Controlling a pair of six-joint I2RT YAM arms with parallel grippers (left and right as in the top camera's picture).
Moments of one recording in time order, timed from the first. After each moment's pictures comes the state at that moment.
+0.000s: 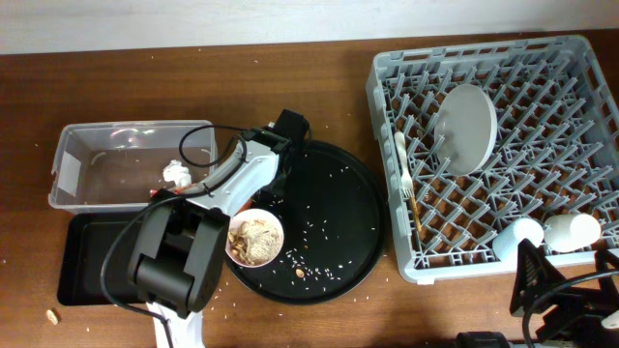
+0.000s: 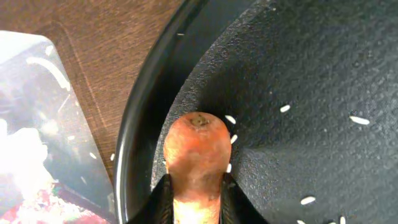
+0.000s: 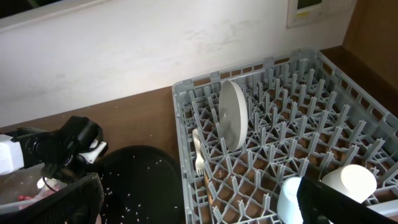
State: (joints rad) left arm -0.47 2.04 1.43 -0.86 -0.40 -0.13; right arm -0.04 0.61 1.60 -1.35 -0.03 0.23
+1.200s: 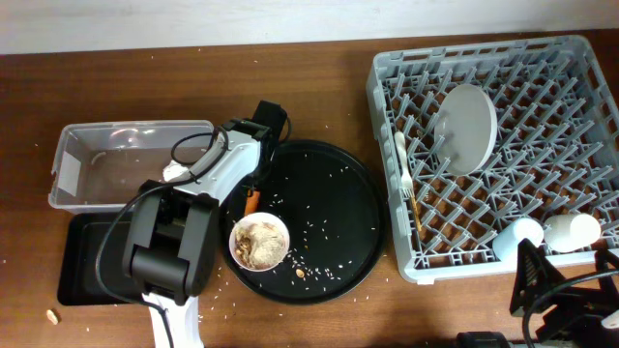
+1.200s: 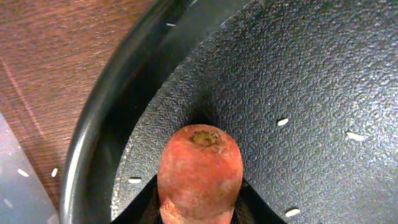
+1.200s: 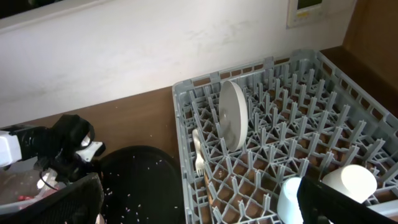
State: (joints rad) left arm -0.37 2.09 1.47 -0.88 -0.14 -0.16; right arm -0.04 0.61 1.60 -1.35 -0.03 0.23
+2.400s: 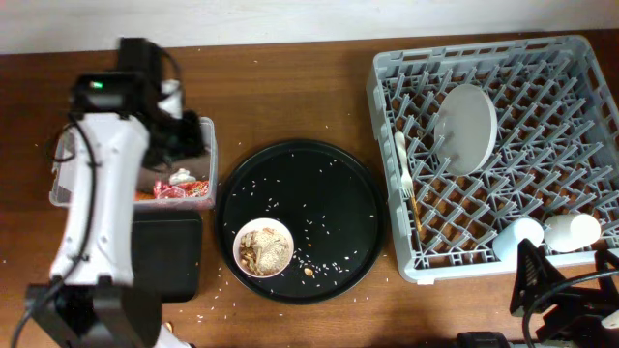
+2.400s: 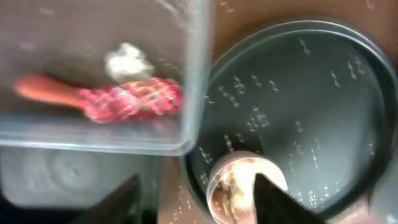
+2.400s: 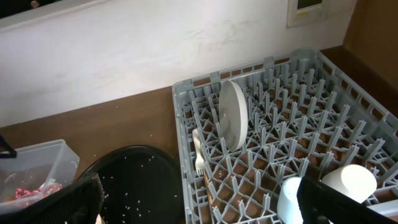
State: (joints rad) left arm -0.08 1.76 1.84 -1.45 0.06 -0.19; right arm -0.04 0.61 1.60 -1.35 -0.03 0.23
